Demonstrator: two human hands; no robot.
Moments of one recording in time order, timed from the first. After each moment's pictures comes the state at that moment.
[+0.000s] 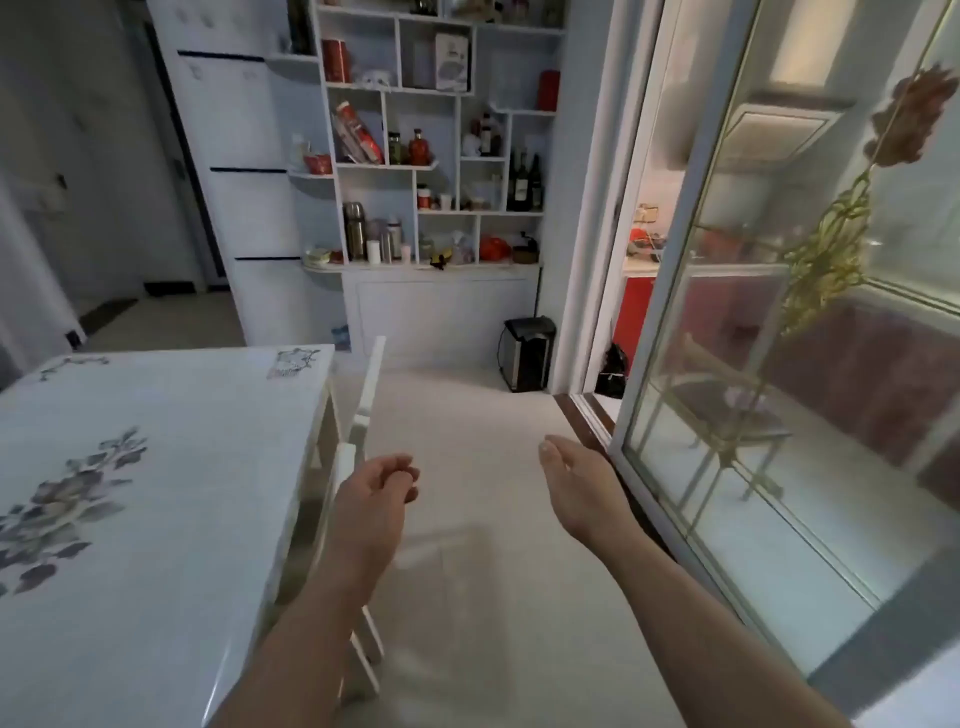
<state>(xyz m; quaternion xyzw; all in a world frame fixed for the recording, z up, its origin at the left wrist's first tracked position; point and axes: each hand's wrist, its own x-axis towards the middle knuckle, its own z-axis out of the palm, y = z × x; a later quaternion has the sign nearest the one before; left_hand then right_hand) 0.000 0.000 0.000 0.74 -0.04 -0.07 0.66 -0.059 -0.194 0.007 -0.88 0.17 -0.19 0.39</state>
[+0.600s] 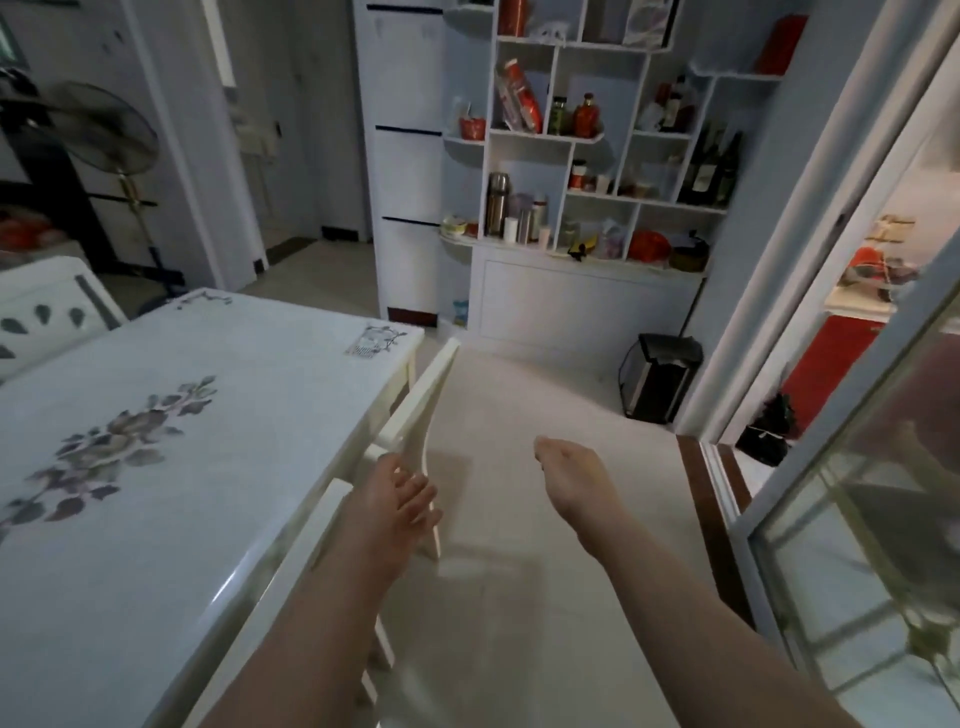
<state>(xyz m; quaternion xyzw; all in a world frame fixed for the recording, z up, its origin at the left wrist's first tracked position) 0.176 -0.124 -0.027 0.45 0.26 -0.10 0.85 0.190 -0.302 -0.008 -0.86 0.11 -0.01 0.50</state>
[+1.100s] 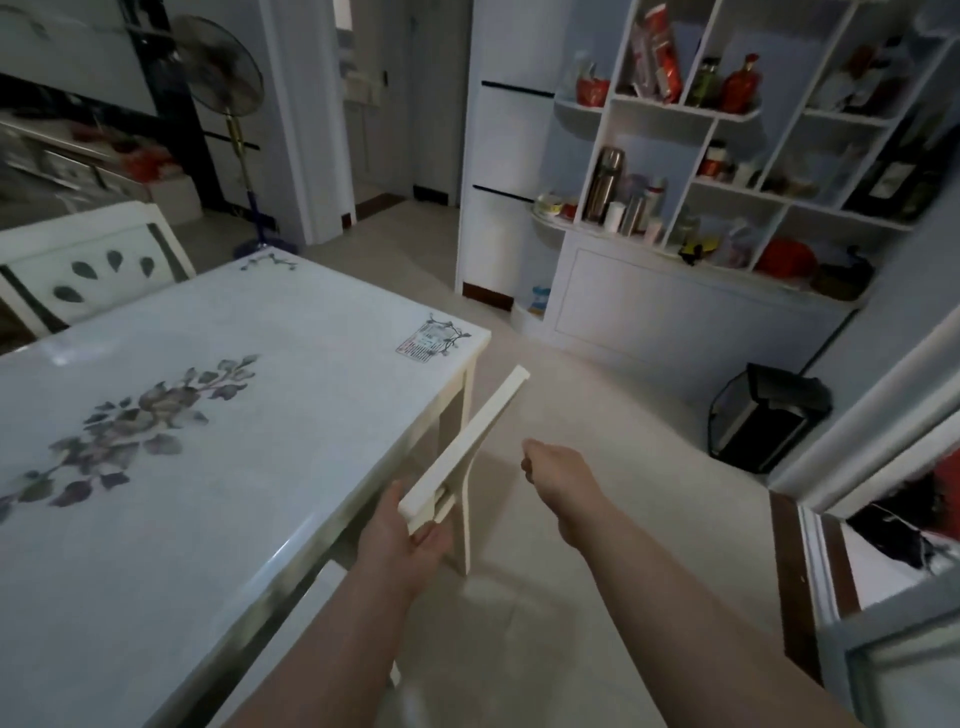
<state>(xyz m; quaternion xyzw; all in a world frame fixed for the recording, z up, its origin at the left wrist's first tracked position) 0.339 -0.107 -0.083 0.24 0.45 -0.01 0.86 0.406 -0.248 -0.041 -0.80 0.14 0.18 0.55</state>
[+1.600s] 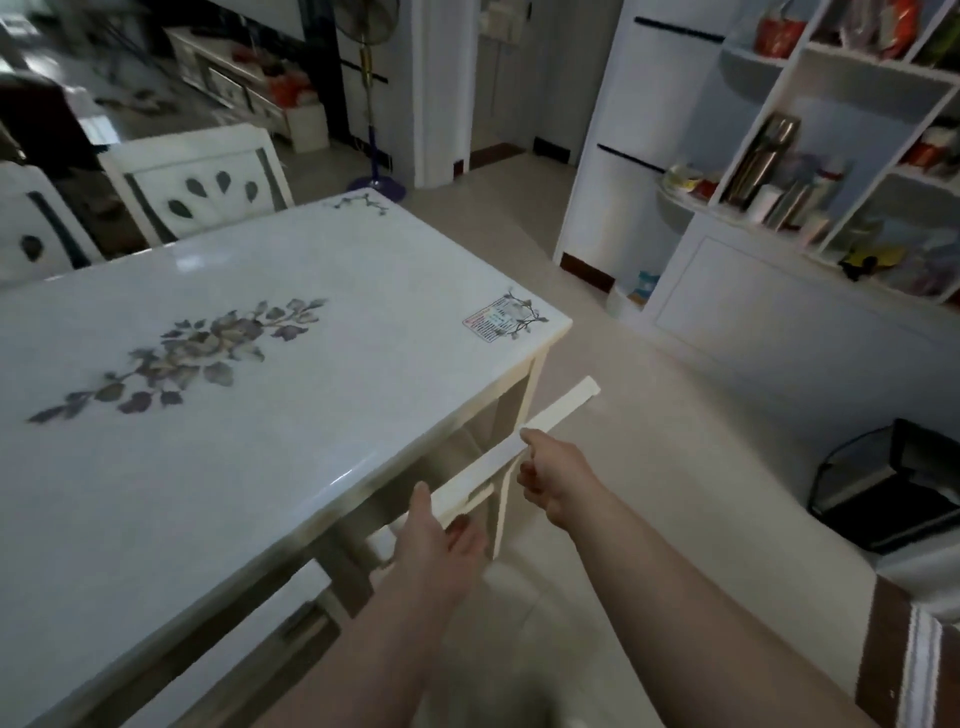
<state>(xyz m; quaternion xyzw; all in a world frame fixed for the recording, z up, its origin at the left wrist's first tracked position) 0.405 -0.137 -0.110 0.08 0.53 0.09 0.84 0.509 -0.207 -0.087 -0.71 0.17 0.37 0.58</state>
